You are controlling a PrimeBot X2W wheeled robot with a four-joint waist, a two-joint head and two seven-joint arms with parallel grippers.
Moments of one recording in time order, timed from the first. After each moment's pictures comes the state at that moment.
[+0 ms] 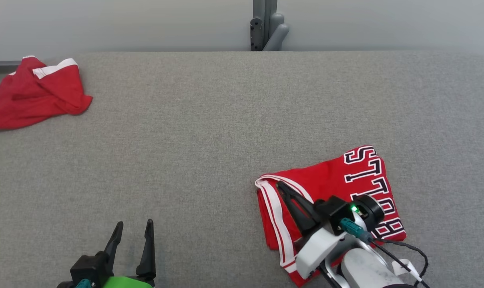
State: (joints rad) left arm 0.03 0.05 -0.07 0.31 -0.25 -0.13 -0.26; right arm -0.29 -0.05 0.49 0.44 0.11 0.13 -0.26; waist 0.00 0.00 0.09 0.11
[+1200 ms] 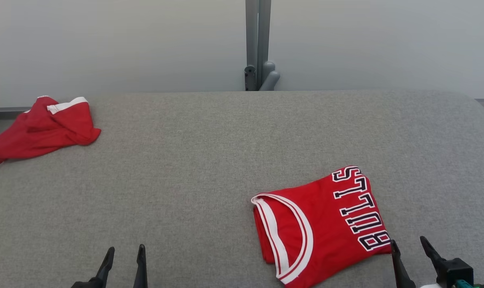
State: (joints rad) left arm 0.15 0.05 -0.02 0.26 -0.20 -0.13 -0.26; right arm 0.15 -0.09 -0.09 0.28 -0.02 0.13 -0.26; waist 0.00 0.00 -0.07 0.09
